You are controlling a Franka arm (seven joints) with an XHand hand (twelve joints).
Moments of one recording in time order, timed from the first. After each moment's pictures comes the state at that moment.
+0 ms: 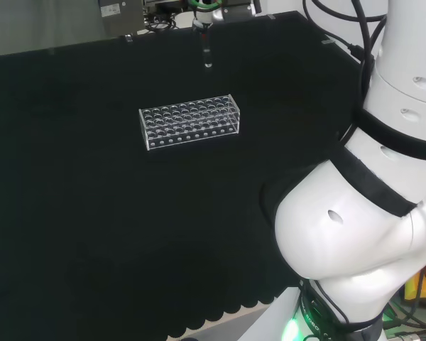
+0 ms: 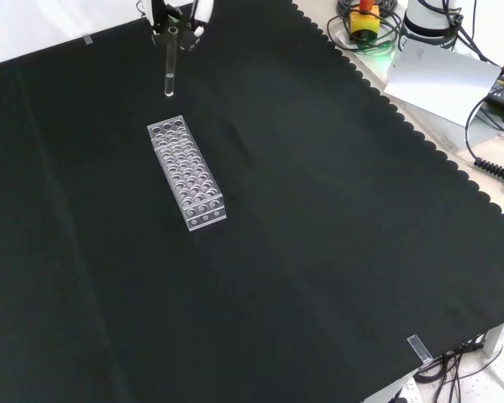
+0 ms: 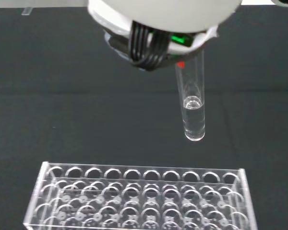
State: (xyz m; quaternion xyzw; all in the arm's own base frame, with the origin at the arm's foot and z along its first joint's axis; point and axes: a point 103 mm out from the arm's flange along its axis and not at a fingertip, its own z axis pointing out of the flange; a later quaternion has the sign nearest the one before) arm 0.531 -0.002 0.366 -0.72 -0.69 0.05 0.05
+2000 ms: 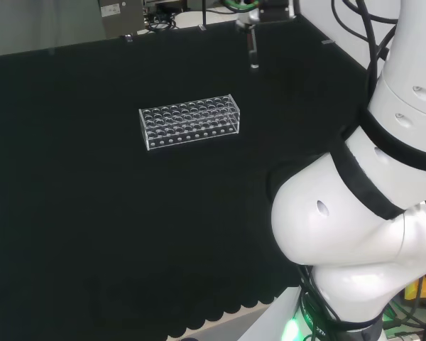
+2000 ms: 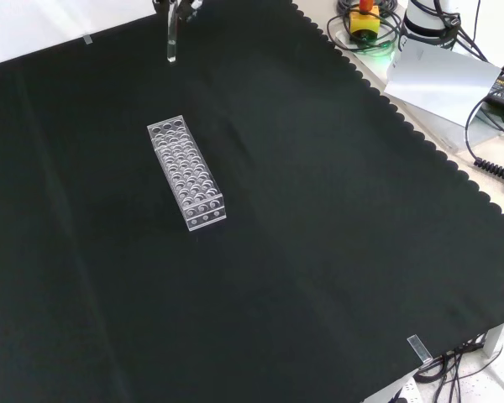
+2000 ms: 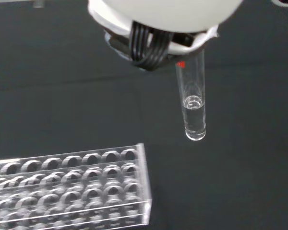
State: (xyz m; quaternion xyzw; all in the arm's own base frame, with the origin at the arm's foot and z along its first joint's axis) arm 0.495 -0.087 0.368 -0.80 -0.60 0.07 0.04
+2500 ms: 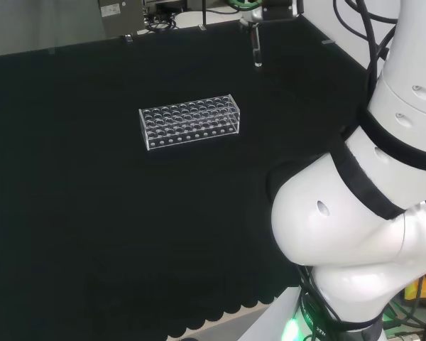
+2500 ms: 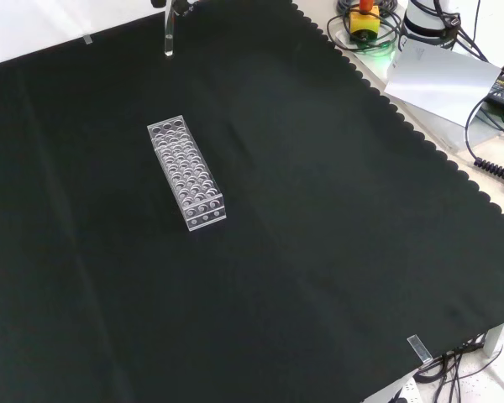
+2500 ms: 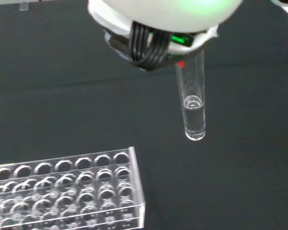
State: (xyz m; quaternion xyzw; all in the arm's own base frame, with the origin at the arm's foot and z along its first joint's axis) arm 0.497 -0.084 0.369 -0.80 -0.60 0.07 0.04
